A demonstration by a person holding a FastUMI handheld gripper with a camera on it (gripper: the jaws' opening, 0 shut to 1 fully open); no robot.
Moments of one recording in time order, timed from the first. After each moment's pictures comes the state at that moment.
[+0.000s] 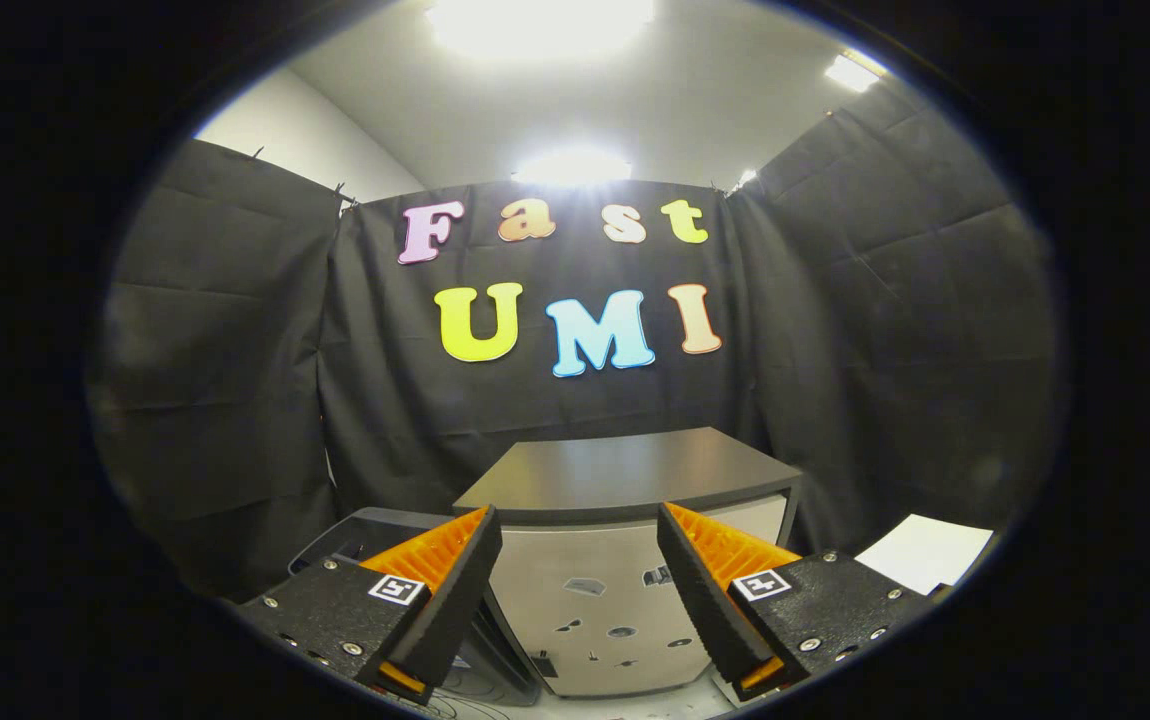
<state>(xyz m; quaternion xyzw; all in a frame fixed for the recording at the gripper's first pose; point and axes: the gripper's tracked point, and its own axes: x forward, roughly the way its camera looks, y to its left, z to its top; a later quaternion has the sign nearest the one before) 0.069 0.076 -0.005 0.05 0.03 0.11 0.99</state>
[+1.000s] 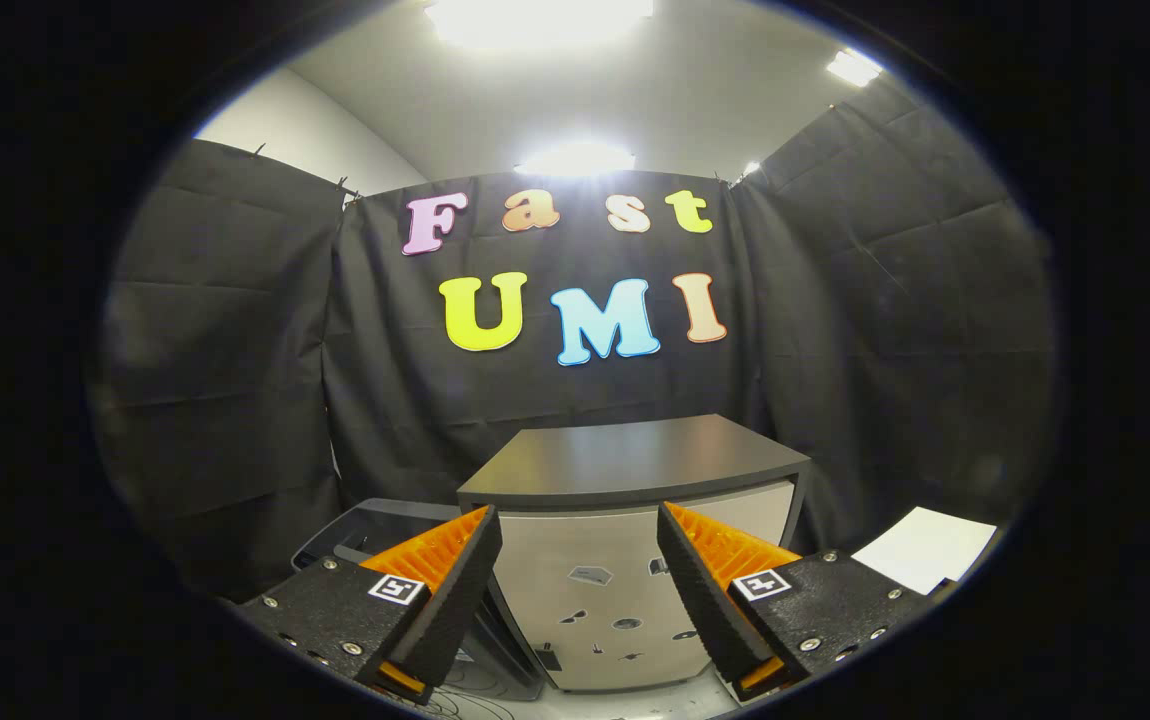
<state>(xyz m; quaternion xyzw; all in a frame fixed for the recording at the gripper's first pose) 0.070 0.076 -0.014 0.06 0.04 0.12 0.99</state>
